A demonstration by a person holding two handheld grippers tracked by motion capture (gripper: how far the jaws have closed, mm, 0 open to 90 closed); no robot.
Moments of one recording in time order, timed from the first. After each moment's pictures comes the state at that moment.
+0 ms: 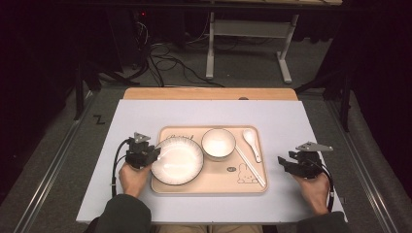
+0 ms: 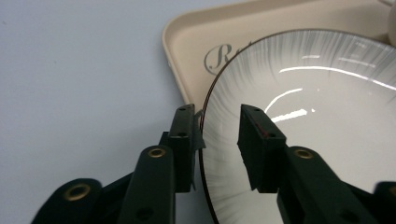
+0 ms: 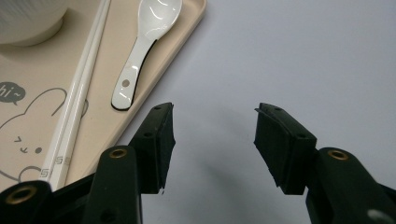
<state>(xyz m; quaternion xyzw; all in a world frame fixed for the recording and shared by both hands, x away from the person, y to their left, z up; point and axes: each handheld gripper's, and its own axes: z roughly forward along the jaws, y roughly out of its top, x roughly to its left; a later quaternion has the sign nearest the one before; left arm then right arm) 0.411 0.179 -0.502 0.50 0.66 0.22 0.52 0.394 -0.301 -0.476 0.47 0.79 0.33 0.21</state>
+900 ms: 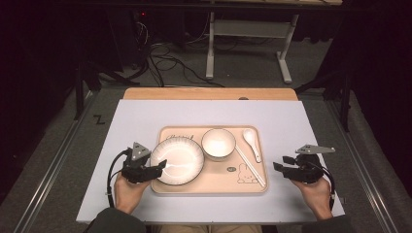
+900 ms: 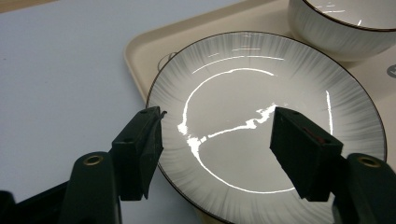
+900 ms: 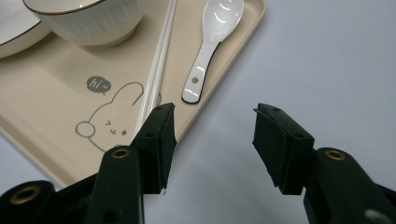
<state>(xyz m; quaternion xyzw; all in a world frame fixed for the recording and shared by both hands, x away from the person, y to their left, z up) 0.349 0.167 -0.474 0.54 0.60 0.22 0.55 0.375 -0.292 -0.458 0.44 0.81 0.36 0.14</state>
